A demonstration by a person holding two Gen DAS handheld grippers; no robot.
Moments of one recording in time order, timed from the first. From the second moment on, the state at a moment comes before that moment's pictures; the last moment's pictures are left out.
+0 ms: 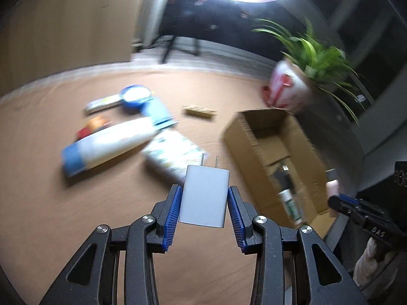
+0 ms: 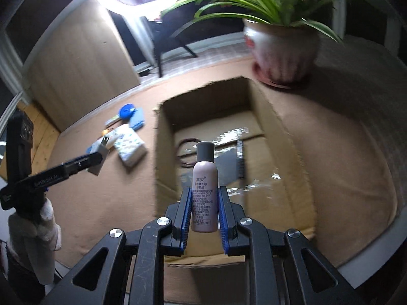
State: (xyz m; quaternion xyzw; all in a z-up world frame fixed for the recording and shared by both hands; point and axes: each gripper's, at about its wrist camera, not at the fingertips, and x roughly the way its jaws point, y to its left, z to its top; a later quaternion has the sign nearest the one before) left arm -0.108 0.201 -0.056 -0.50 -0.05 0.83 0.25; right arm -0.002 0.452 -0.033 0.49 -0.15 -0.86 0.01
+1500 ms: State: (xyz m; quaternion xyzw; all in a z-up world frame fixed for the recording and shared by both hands) left arm -0.166 0.245 -0.062 -0.51 -0.03 0.83 0.24; right arm -0.013 0.471 -0.046 0.48 -0.16 -0.86 -0.02
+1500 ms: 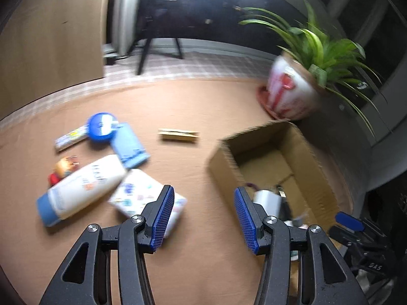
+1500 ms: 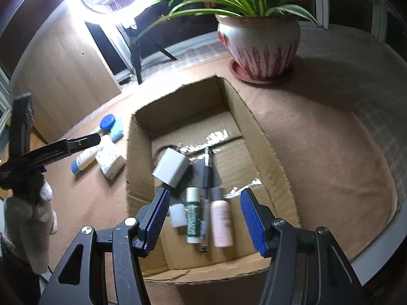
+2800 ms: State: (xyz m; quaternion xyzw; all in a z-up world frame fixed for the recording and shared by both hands) left arm -0.175 0.096 -0.122 -0.57 -0.09 0.80 0.15; right arm -0.025 0.377 -0.035 0.48 -0.11 -0.87 0.07
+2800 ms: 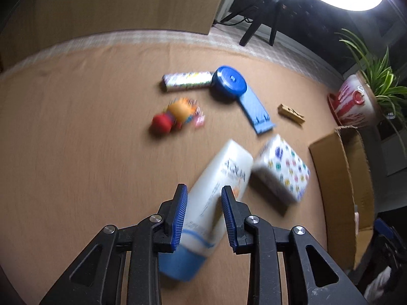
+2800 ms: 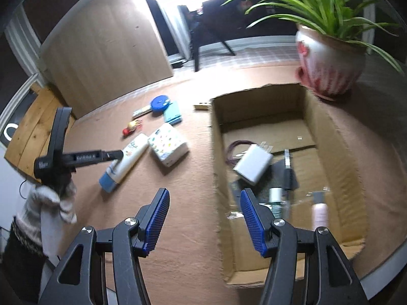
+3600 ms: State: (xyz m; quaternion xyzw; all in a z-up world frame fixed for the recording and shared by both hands) left arm -0.106 0.089 -0.128 -0.57 -0.11 0.79 0.19; right arm -0.123 0.267 -0.100 0.58 -0.17 -0.76 0.21
